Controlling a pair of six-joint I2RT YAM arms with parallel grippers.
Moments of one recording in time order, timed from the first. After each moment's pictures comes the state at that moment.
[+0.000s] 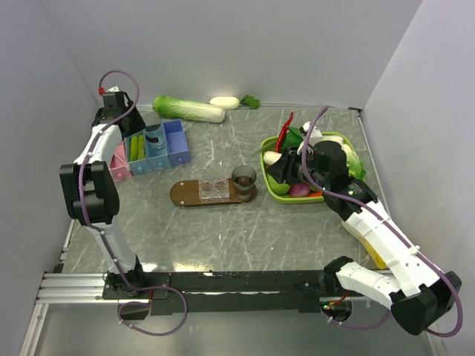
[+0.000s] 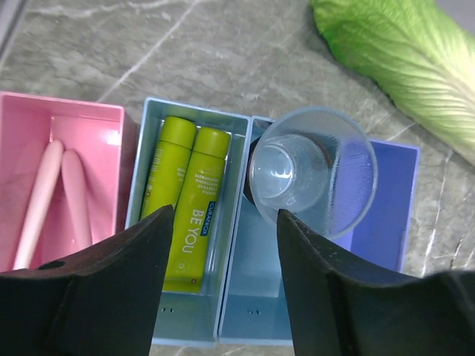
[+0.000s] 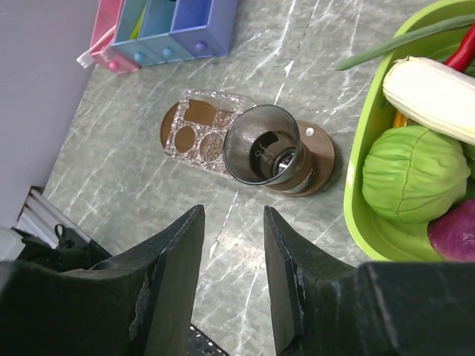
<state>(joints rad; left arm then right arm) 0.11 1.90 1.59 -0.36 -0.09 -0.36 0.48 0.99 1.01 -0.41 -0.18 0.46</state>
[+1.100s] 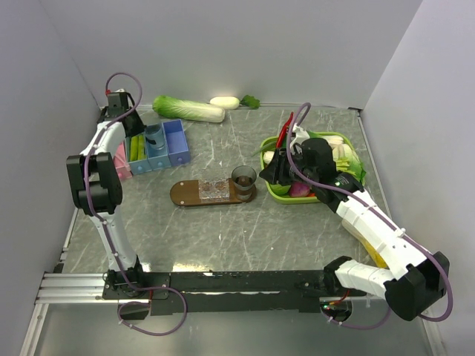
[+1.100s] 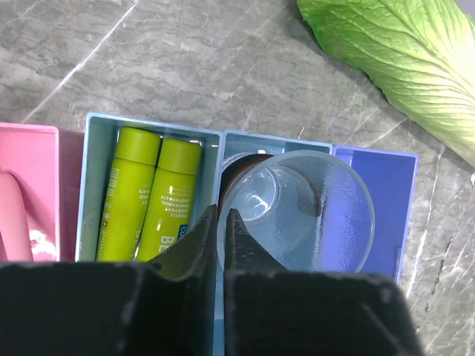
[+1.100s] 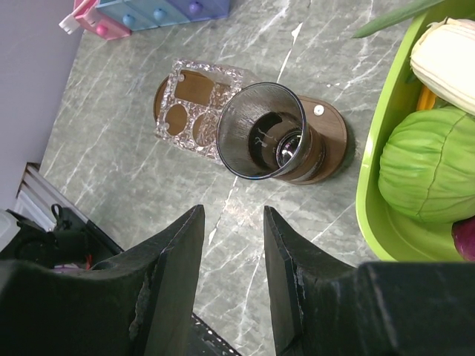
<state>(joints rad) 0.11 2.04 1.68 -0.36 0.01 -0.38 0.48 1.10 0.99 -0.39 -0.25 0.46</state>
